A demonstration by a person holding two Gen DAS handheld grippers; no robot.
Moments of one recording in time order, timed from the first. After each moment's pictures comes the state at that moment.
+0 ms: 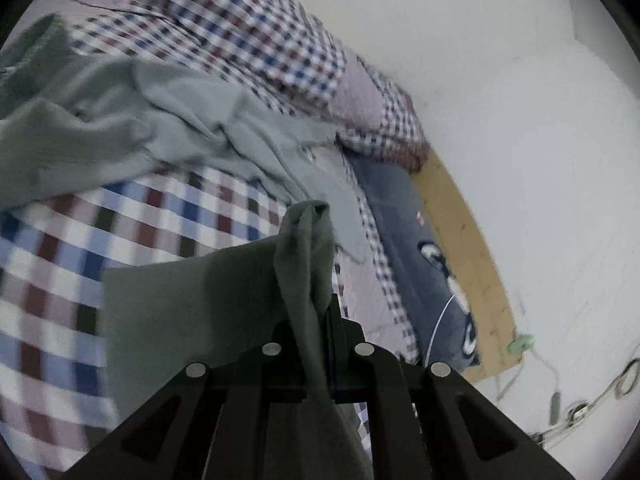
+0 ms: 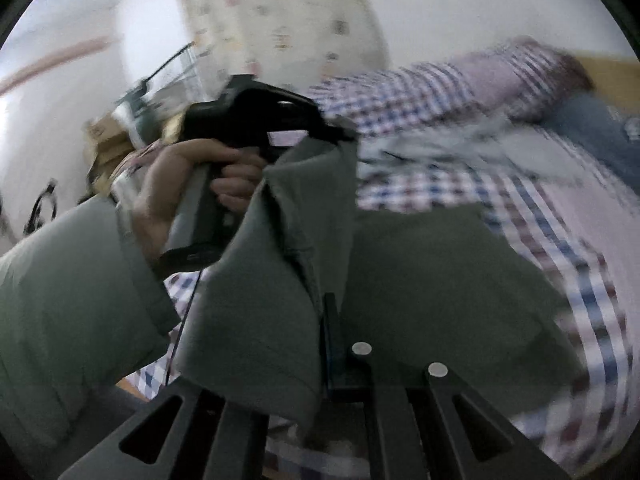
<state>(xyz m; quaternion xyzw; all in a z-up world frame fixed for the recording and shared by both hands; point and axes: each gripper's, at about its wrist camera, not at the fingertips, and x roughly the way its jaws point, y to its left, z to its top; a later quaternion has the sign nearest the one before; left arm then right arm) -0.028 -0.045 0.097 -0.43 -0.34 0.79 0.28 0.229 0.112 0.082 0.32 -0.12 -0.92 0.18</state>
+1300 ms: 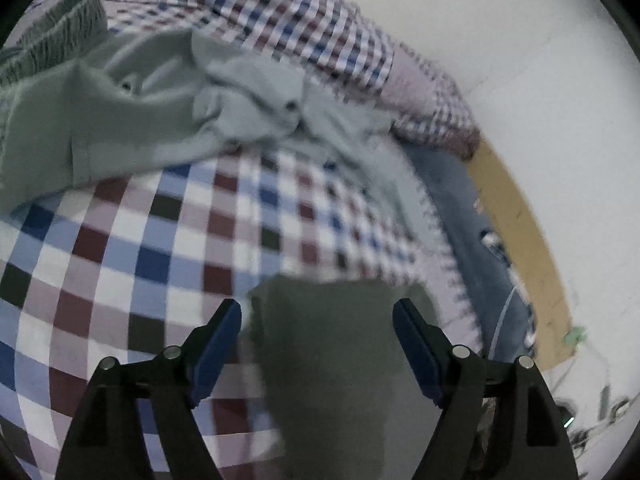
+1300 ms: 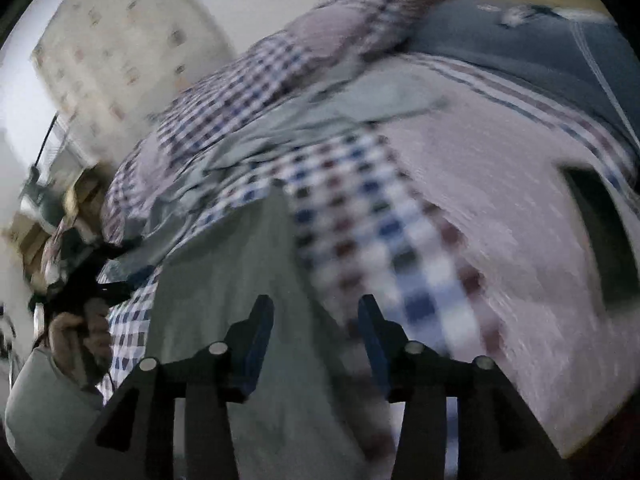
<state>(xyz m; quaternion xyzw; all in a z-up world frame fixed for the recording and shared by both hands) -0.040 -0.089 0.044 -0.46 -0.28 0.82 0.21 0.113 0.289 0.081 0.39 -0.19 -0.90 0.09</state>
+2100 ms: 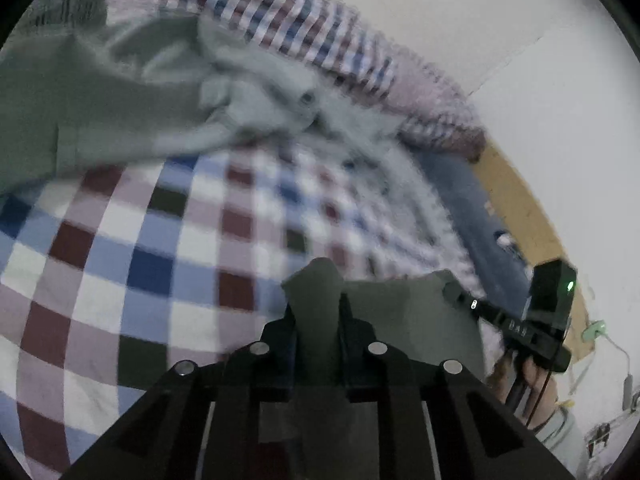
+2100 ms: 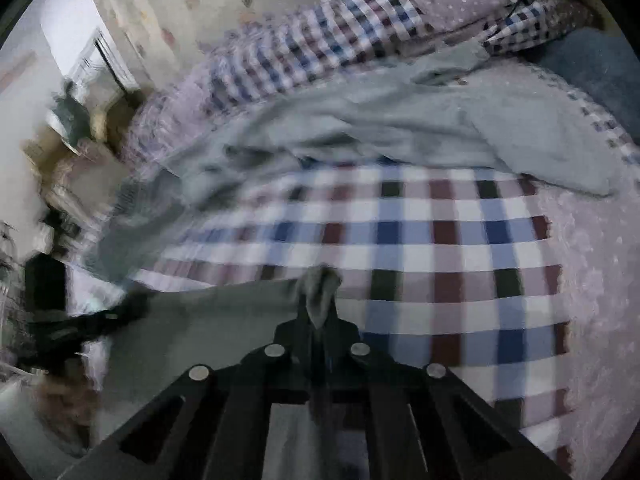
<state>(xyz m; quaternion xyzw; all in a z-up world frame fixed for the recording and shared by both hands) -0.052 -0.093 0.001 -0.43 -0.28 0.83 0.21 -0.088 0.230 0.024 0.44 -0.03 -0.89 0.11</state>
